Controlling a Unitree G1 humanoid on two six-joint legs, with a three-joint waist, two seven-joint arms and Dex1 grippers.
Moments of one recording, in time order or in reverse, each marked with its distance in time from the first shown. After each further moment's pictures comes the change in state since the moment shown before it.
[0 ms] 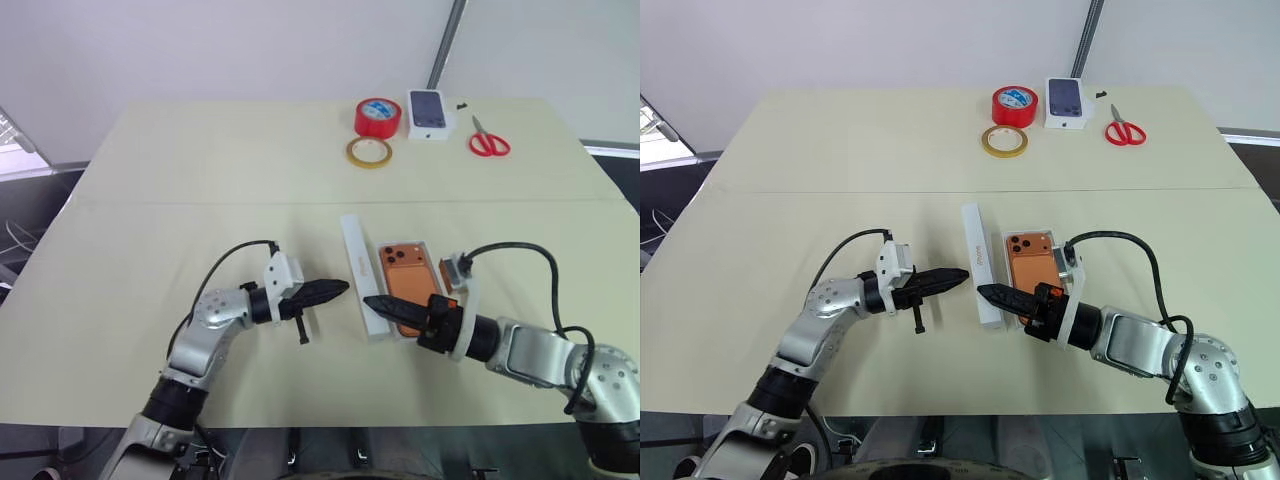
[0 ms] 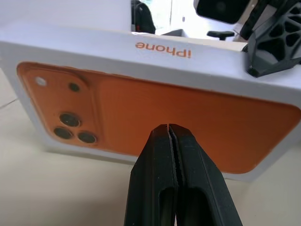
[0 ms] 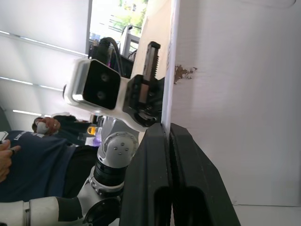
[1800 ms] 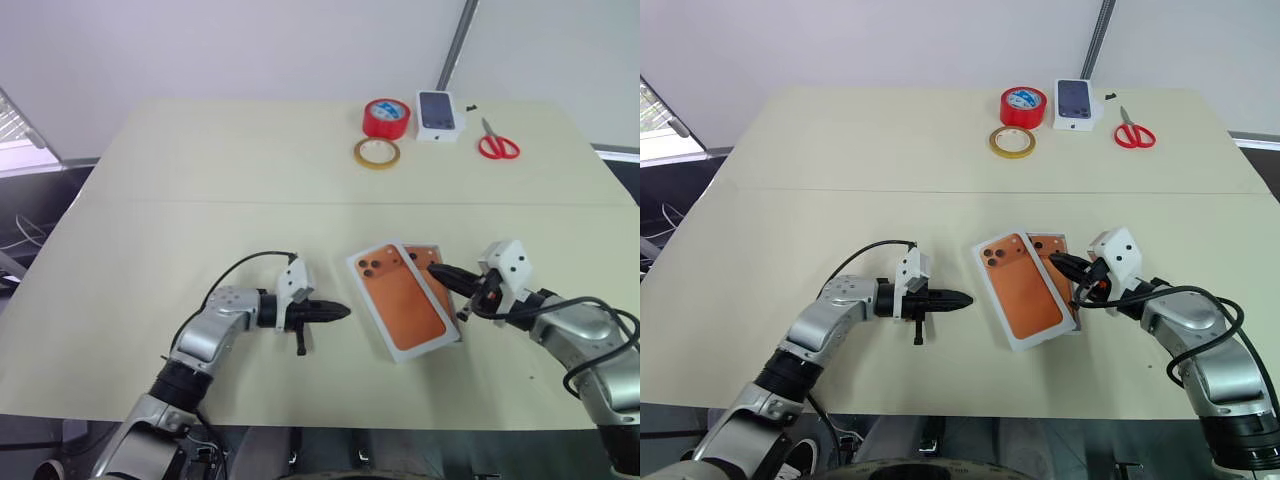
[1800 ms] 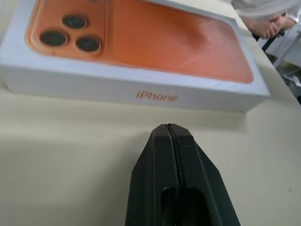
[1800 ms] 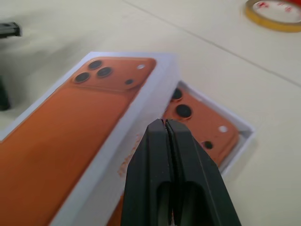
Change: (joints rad) left arm -0.078 -0.006 -0.068 0.095 0.005 0.249 -0.089; right arm 0.072 -0.060 -0.041 0.055 -1.475 -0.617 0.779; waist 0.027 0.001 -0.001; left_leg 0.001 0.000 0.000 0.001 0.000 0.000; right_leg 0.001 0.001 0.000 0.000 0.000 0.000
